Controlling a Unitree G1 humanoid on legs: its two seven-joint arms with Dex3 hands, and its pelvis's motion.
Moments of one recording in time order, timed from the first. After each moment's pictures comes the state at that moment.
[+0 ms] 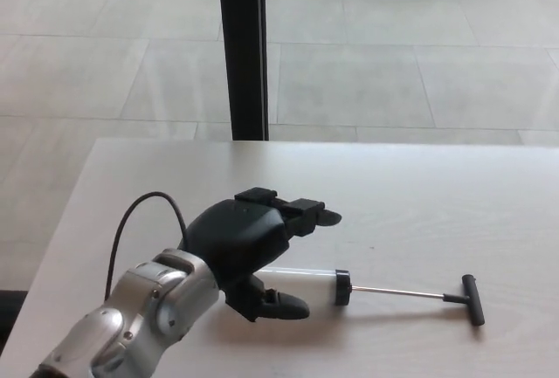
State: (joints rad) left_arm -0.53 0.42 -0.56 0.26 0.65 -0.09 -0.12; right_arm 0.19 -0.53 -0.60 1.01 0.27 -0.26 0.24
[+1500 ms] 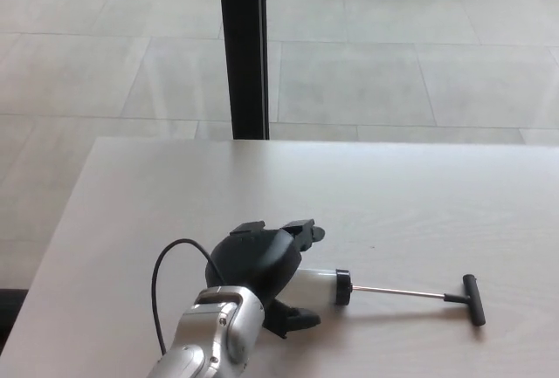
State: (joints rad) left_arm -0.47 0.14 -0.54 0.40 0.77 0.28 0.03; right_arm 0.13 -0.53 -0.57 1.03 0.27 -0.30 0.21
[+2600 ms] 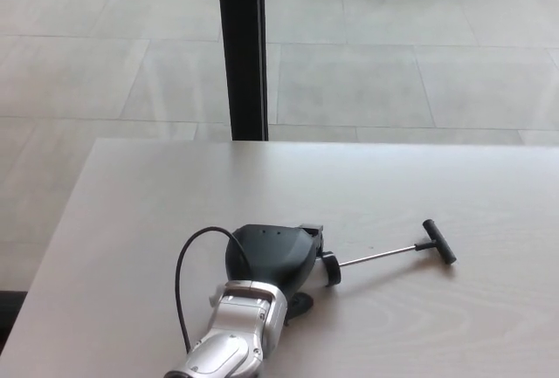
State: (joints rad) left_arm -0.62 0.09 -0.69 0.66 0.88 0.37 0.15; right_arm 0.06 -0.50 -0.59 1.13 0.28 -0.38 0.09
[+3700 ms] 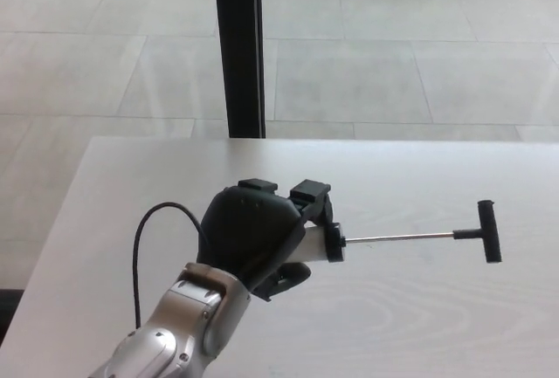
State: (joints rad) left_arm -0.51 0.34 -0.64 0.24 0.86 0.09 0.25; right_arm -0.11 -0.66 -0.64 0.55 0.32 -0.19 0.03
